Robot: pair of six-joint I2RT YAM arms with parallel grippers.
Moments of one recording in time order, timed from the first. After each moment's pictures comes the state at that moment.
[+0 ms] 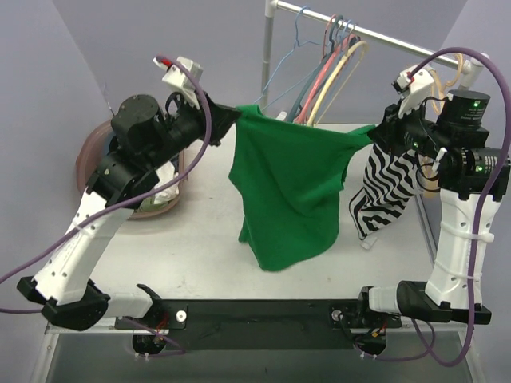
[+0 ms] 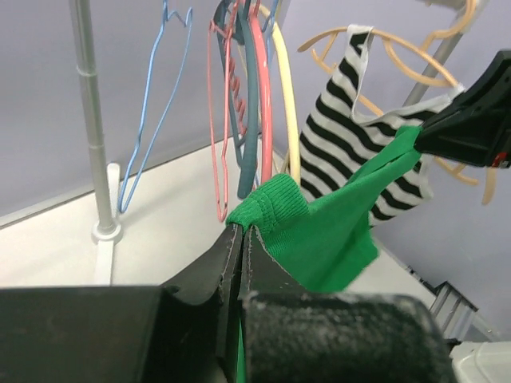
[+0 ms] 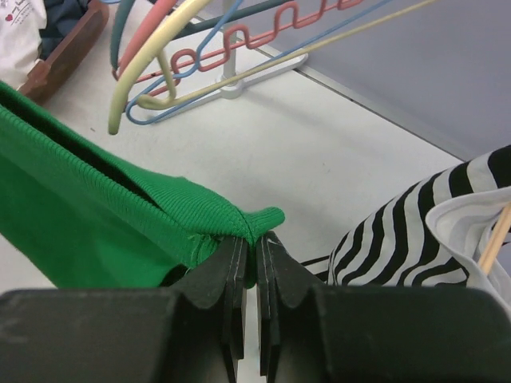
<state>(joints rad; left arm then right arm) -0.69 1.27 1.77 -0.46 0.07 -0.28 -0.03 1.31 2.01 -1.15 -0.48 -0.35</state>
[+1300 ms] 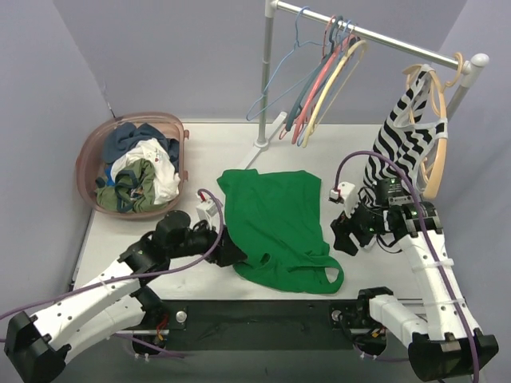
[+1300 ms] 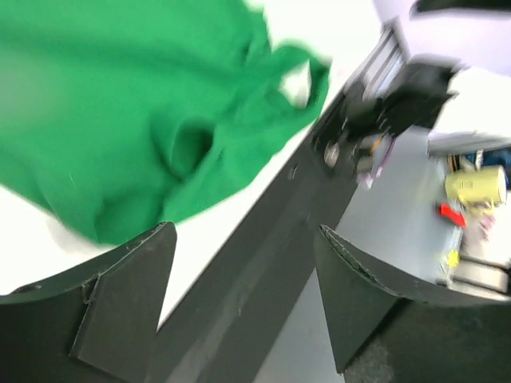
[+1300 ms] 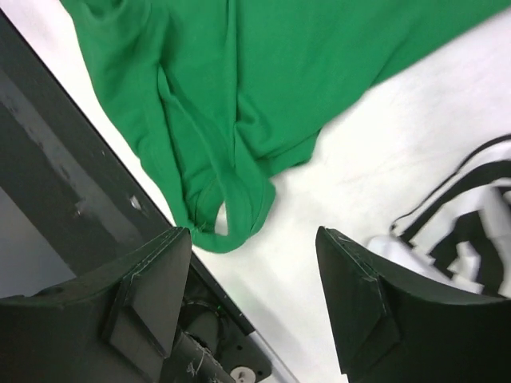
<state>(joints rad) -0.77 0.79 0.50 -0.18 0.41 -0.66 0.13 0.96 0.99 -1.20 -0.48 -0.68</state>
